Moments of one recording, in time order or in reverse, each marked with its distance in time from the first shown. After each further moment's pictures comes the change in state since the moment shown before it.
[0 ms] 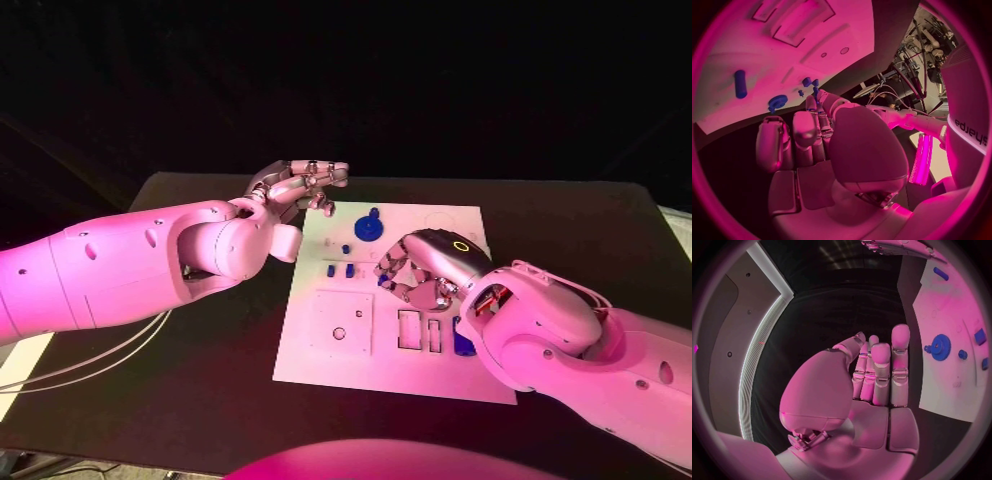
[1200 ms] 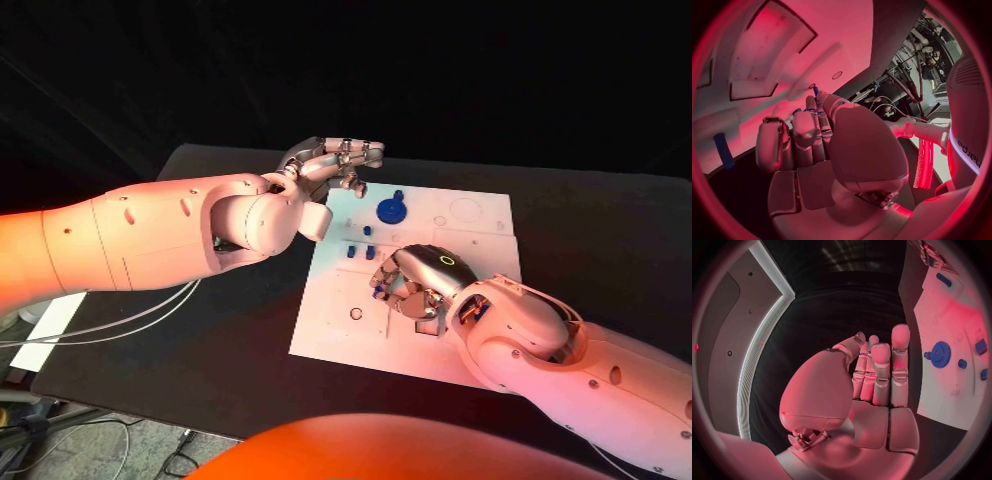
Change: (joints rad) left arm 0.000 0.014 0.001 0.006 0.000 0.010 -0.002; left_hand 0.000 0.000 0.000 0.000 0.000 -0.007 0.000 0.004 0.000 -0.004 0.004 0.006 0.001 0.000 0.000 0.000 -0.002 0.000 0.000 0.000 0.000 -0.004; right arm -0.086 0.131 -0.015 -0.152 -0.008 0.029 0.078; right_hand -0.004 0.004 0.005 -0.005 0.004 -0.005 0.002 -0.005 0.002 0.000 0.000 -0.010 -0.003 0.000 0.000 0.000 -0.004 0.000 0.000 0.000 0.000 -0.006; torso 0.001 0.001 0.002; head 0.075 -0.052
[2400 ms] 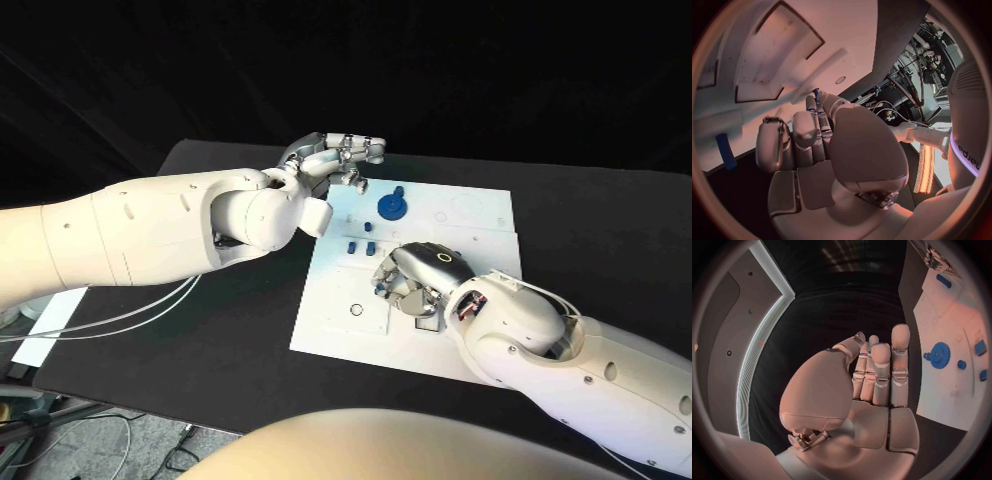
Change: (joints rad) left arm 0.000 0.000 0.000 0.000 0.000 0.005 -0.007; left_hand 0.000 0.000 -0.003 0.003 0.000 0.000 0.000 0.000 0.000 0.000 0.000 0.000 0.001 0.000 0.000 0.000 -0.001 0.000 0.000 0.000 -0.004 -0.002; right arm 0.003 0.012 -0.006 -0.011 -0.033 0.041 -0.021; right_hand -0.004 -0.004 0.003 -0.003 -0.002 -0.002 0.006 -0.002 0.001 0.003 0.003 -0.005 -0.001 0.000 0.000 0.004 0.001 0.000 0.000 0.000 0.000 -0.002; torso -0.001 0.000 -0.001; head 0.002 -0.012
